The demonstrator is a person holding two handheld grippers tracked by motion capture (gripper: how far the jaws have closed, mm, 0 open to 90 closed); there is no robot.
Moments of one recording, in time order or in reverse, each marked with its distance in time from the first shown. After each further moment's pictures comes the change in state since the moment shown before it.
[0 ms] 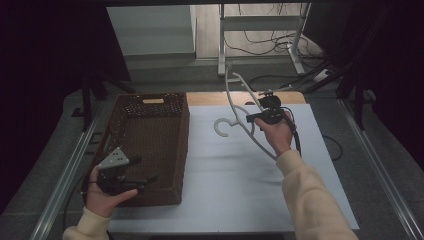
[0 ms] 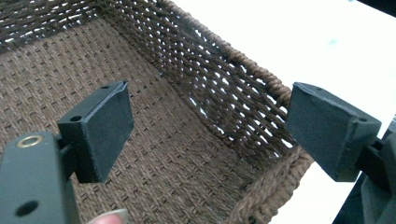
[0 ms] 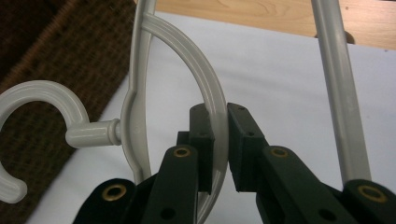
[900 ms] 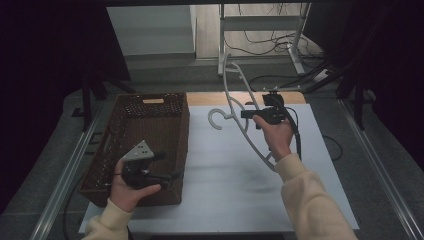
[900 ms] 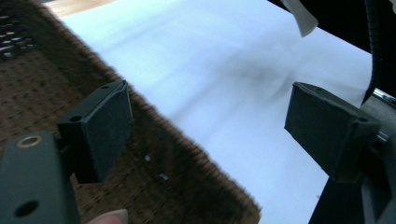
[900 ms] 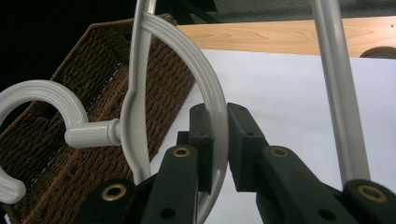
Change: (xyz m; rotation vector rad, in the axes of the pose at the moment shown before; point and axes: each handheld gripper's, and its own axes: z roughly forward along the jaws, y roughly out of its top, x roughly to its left) left arm -0.037 0.040 0.034 -0.017 -0.116 0.017; right arm 0.021 -0.001 -0.026 -0.130 0.157 0.100
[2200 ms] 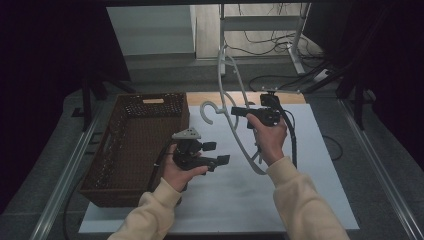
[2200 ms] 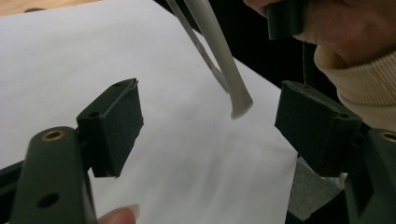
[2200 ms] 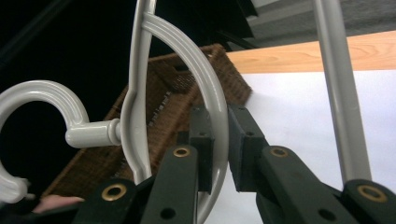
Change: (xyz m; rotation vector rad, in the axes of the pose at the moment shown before) left arm -0.023 0.056 0.099 -0.074 -0.275 -0.093; right arm 0.023 -0.005 -0.002 -0.126 0.164 0.090
